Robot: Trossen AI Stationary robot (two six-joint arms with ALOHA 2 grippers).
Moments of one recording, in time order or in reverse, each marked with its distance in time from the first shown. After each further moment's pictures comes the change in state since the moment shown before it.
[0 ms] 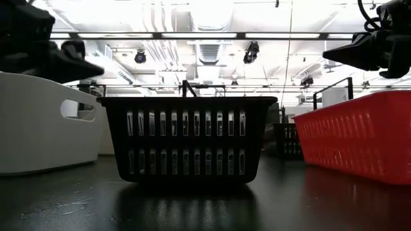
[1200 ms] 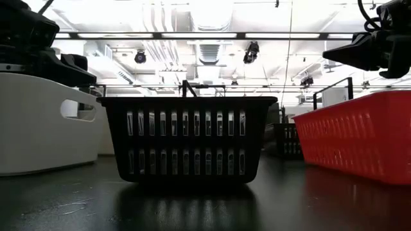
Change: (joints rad) left arm 0.000 0.017 0.000 -0.092 0.144 -0.333; right arm 0.000 0.000 0.000 0.000 0.000 0.001
